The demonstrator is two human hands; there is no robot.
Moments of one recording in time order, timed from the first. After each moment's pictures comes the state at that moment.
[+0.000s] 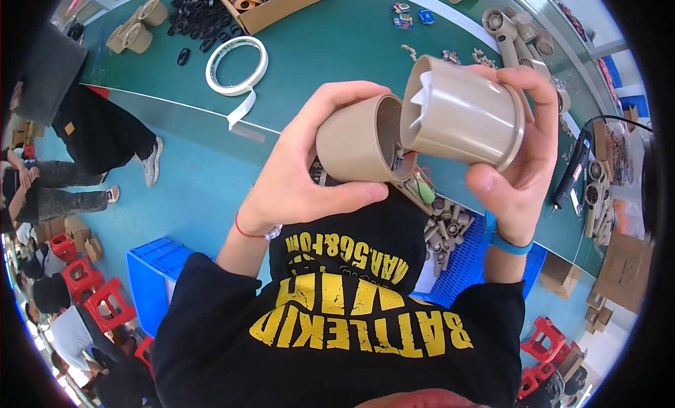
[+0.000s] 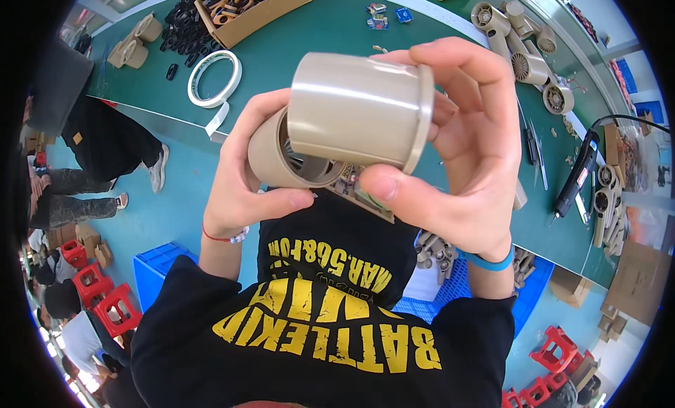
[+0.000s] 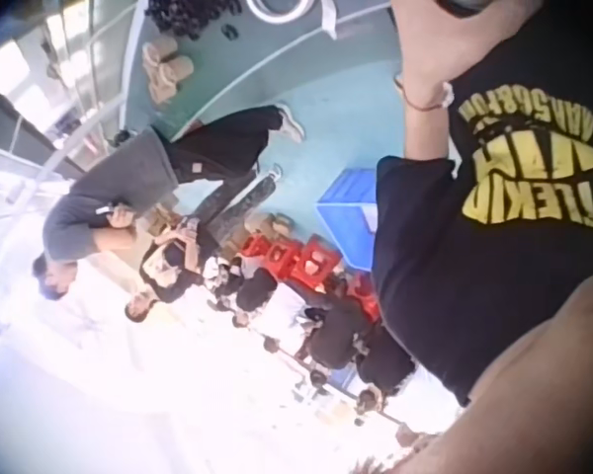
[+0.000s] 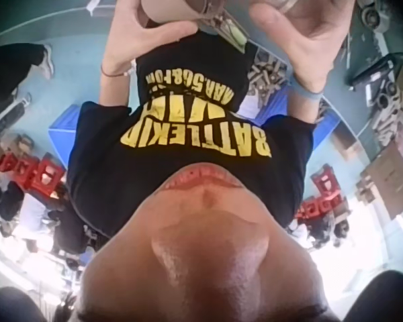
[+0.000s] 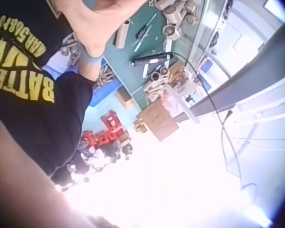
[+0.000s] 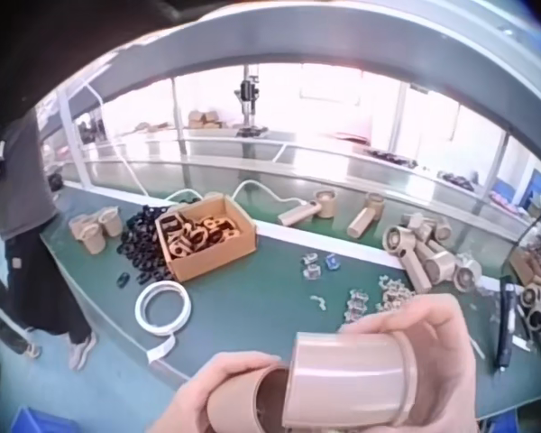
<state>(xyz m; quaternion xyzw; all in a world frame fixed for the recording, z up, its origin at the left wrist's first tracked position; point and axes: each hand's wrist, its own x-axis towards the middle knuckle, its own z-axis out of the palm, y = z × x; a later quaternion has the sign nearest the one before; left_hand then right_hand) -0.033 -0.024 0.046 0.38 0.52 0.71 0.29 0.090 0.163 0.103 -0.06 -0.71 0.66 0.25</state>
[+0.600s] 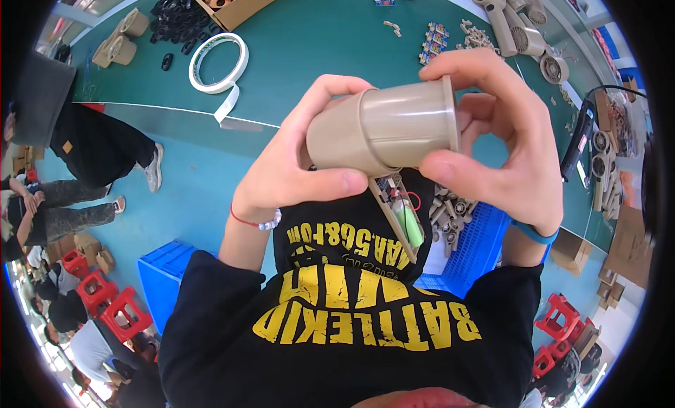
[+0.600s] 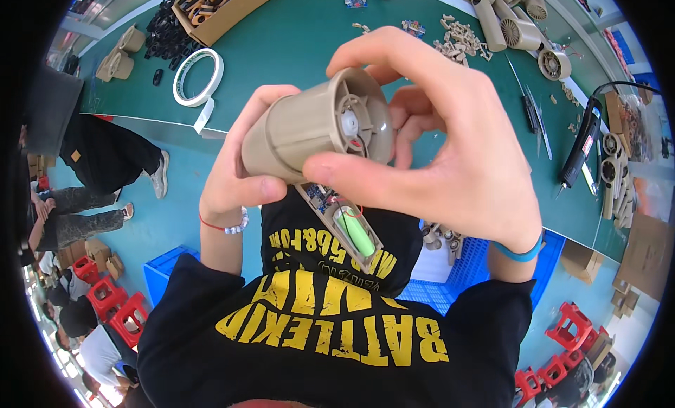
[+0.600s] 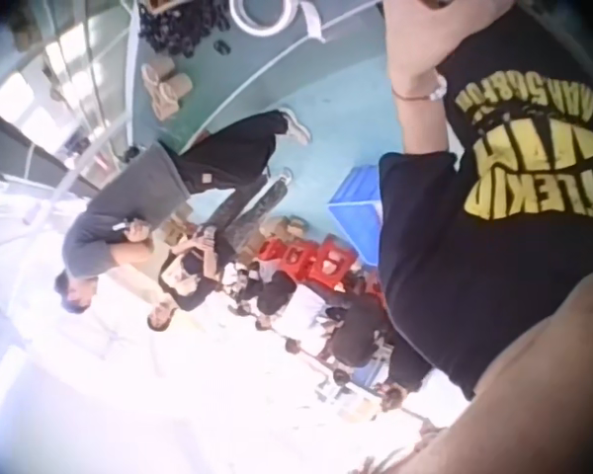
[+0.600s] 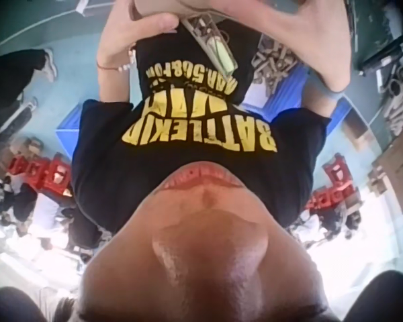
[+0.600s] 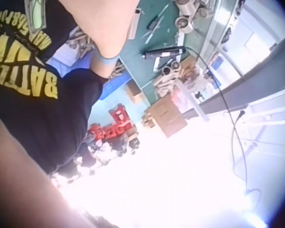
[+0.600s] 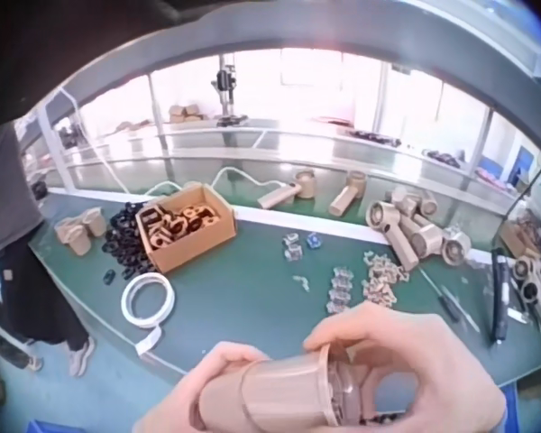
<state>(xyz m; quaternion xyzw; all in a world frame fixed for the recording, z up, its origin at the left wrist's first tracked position) -0.037 -0.021 0.035 0.31 0.41 0.72 0.46 0.093 0.174 0.134 -0.08 -0.84 0.53 0.04</state>
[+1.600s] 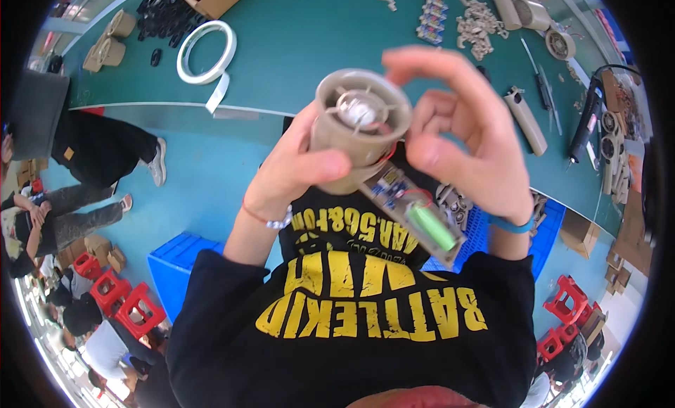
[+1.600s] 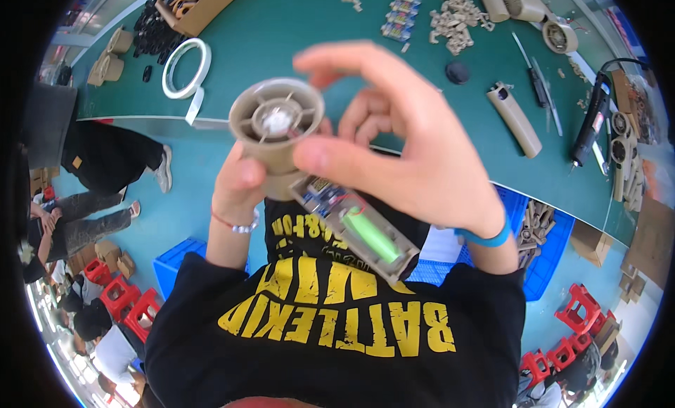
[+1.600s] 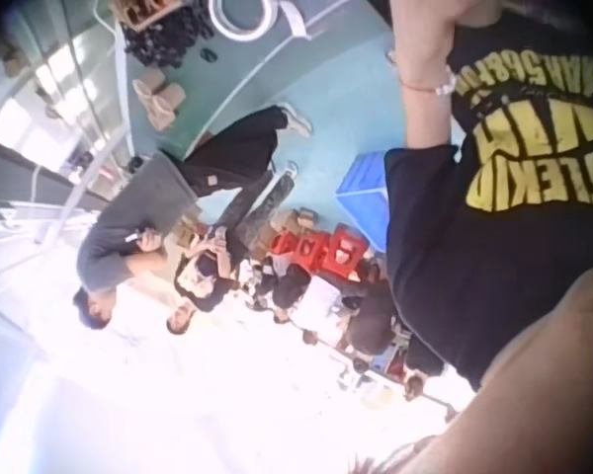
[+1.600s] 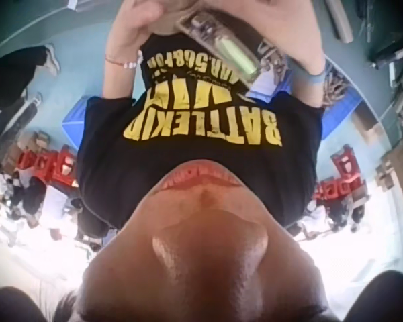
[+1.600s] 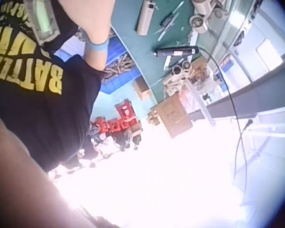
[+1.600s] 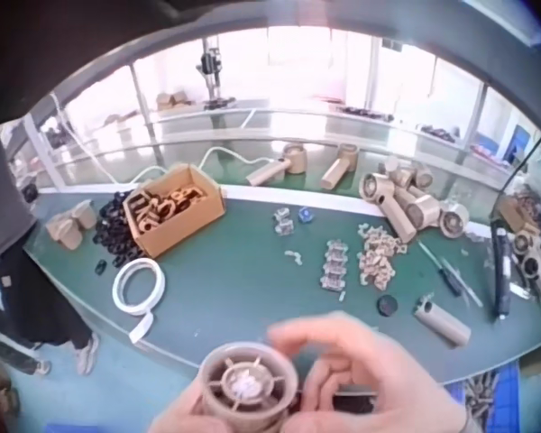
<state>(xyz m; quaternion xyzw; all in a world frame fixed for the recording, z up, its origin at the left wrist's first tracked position) -0.023 -0.023 0.004 0.21 0.36 0.73 0.54 0.102 0.159 0.081 -0.05 -0.71 0.70 0.06</state>
